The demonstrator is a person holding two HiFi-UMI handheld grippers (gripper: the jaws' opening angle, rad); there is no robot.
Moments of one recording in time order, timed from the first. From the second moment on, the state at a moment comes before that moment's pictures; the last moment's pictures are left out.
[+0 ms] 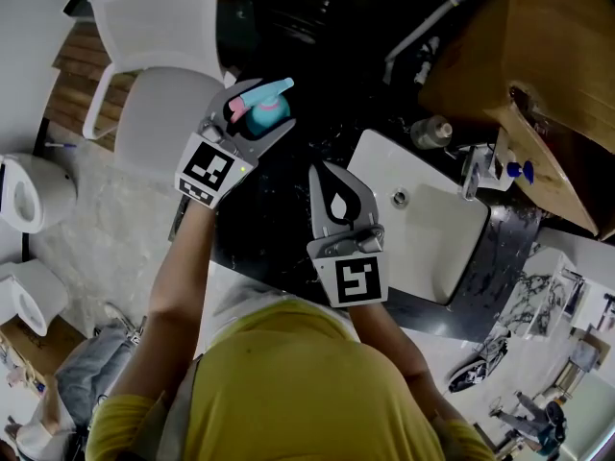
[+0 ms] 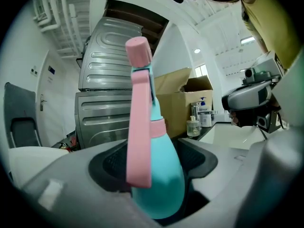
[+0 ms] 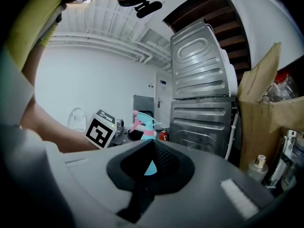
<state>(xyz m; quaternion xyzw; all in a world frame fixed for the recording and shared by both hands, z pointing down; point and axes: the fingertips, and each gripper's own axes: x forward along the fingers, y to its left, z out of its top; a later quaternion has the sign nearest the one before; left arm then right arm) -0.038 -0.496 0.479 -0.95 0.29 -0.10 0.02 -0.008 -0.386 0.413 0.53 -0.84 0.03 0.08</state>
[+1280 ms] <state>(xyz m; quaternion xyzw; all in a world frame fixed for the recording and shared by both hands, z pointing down) -0.093 -0.398 0.320 -0.88 0.46 -0.08 0.05 0.044 -0.367 0.350 0.59 -0.81 -0.04 0.06</state>
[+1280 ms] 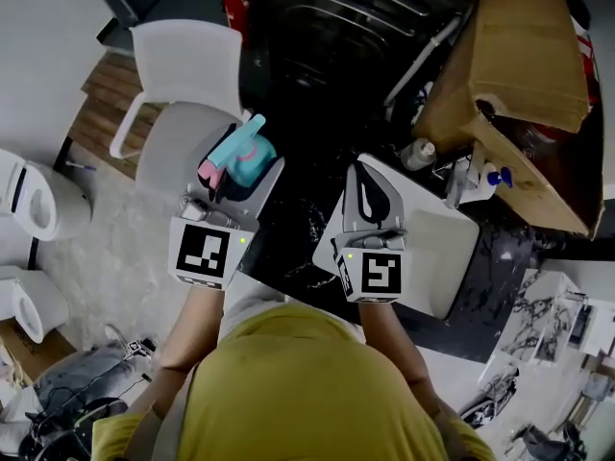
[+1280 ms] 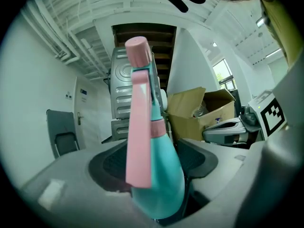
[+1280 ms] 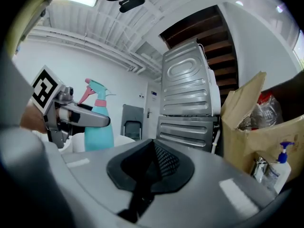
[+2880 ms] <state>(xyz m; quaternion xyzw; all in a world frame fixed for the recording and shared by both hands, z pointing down) -0.081 -0.366 0.330 -0.88 0.46 -0.08 0.03 0.058 -0.339 0.342 0.61 -0.79 -0.03 0.05</state>
